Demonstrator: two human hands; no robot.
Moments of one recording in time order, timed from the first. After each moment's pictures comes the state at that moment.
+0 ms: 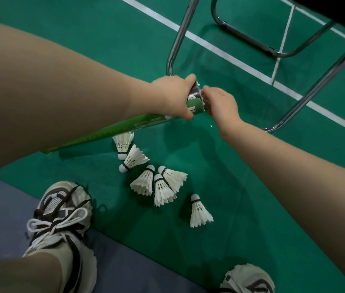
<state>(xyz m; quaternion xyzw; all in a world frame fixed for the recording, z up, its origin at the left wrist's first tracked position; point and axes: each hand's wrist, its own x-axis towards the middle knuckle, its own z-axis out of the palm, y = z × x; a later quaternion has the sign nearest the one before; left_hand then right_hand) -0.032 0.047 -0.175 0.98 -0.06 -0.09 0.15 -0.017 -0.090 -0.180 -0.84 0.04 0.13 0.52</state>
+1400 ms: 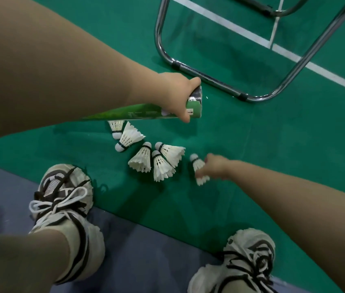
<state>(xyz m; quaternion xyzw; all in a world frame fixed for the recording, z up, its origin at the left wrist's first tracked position) -0.058 0.012 -0.185 0.95 -0.17 -0.24 0.09 -0.122 -0.177 -0.274 -0.87 0.01 0.49 0.04</state>
